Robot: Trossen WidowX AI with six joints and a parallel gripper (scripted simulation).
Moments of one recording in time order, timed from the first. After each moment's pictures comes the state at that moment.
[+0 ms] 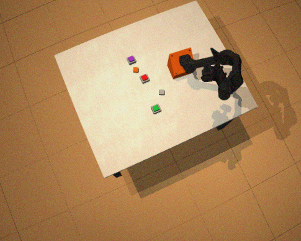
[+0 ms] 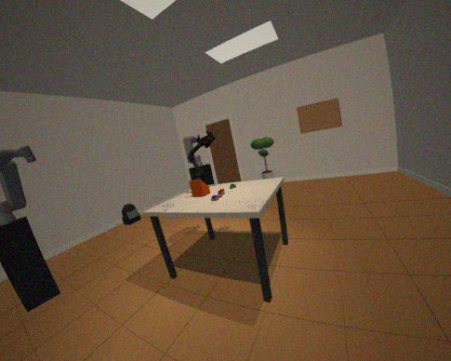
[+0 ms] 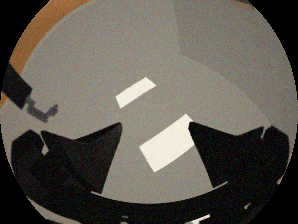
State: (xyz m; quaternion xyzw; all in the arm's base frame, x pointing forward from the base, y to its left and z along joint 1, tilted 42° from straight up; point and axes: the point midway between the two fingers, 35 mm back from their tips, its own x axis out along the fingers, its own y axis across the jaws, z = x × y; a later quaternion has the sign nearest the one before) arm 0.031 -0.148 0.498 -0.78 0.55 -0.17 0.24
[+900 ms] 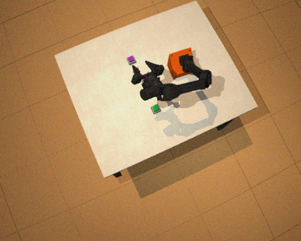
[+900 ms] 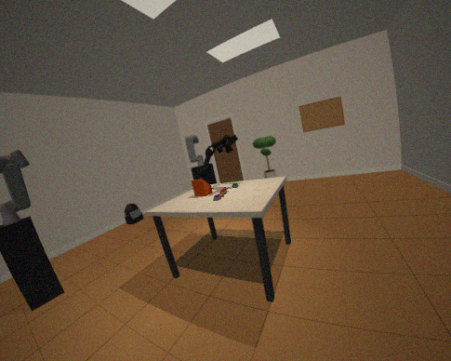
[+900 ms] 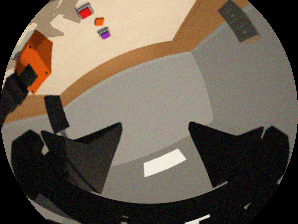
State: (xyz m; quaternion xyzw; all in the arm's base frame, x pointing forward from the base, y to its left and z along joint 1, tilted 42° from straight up) arm 0.317 -0.121 0.285 -0.65 0.58 0.16 0.46
